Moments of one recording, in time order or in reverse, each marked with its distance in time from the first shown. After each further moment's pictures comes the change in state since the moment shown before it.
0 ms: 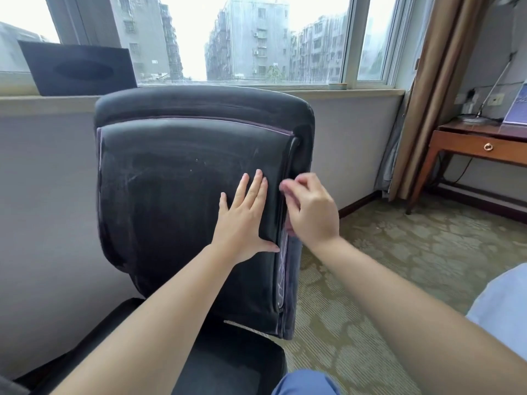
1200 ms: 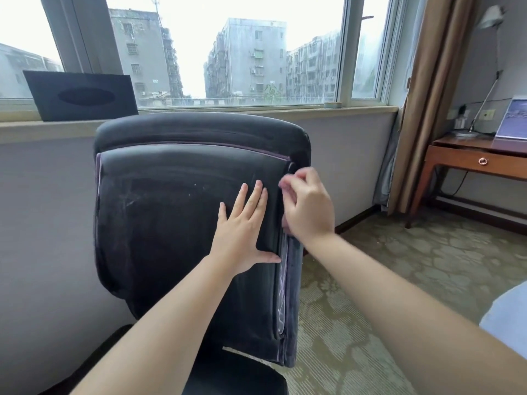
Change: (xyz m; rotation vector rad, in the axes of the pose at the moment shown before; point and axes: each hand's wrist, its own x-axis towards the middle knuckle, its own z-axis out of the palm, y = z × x) left_hand 0.021 -0.009 -0.013 0.015 0.030 0.041; right_hand 0.045 -0.003 0.006 0.002 0.049 0.067
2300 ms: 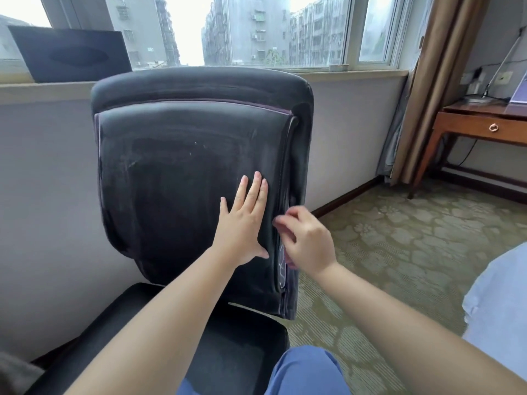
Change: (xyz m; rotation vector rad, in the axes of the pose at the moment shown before) left_hand -0.046 0.016 0.032 0.061 -0.127 -0.059; right_hand -0.121 0.013 -0.007 0.070 -0.222 -0.064
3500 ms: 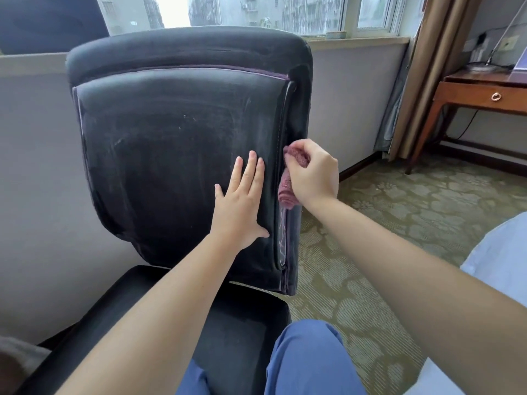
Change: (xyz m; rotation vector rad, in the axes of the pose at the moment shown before) left_hand -0.007 0.004 0.009 -0.065 0.017 -0.037; right_hand 0.060 -0.010 -0.013 0.226 0.123 0.484
